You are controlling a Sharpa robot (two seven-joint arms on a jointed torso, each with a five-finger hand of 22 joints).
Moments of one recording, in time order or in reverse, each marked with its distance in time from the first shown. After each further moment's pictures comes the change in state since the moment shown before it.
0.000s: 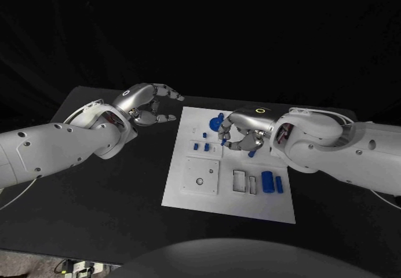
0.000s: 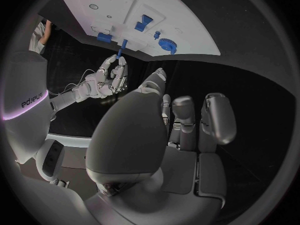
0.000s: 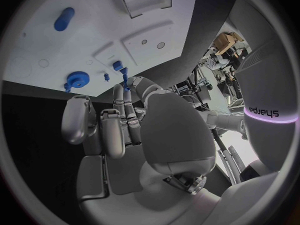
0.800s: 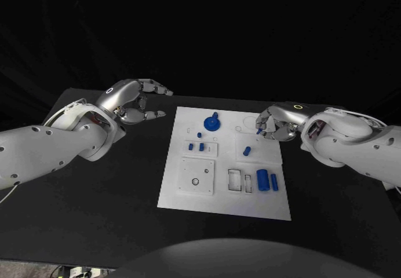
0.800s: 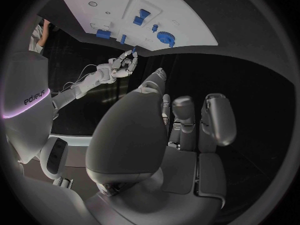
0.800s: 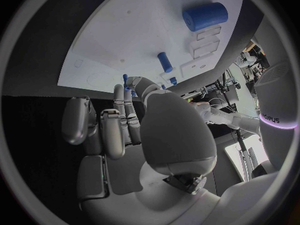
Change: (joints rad) left arm 0.020 -0.060 0.001 0.049 0.000 -0.039 0.015; left_hand 0.000 0.000 0.000 0.000 0.004 0.004 -0.004 0.000 0.002 0.007 0.000 0.005 0.000 0.000 0.000 0.000 0.011 0.000 0.004 -0.004 0.012 0.000; right arm -0.045 -0.142 -0.001 -0.183 0.006 -0.101 0.030; right_hand 0.006 0.004 0.000 0.000 -0.004 0.018 -0.011 0.000 -0.006 -0.004 -0.004 0.000 0.006 0.000 0.000 0.000 0.000 0.000 0.000 0.000 0.004 -0.001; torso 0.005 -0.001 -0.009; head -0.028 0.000
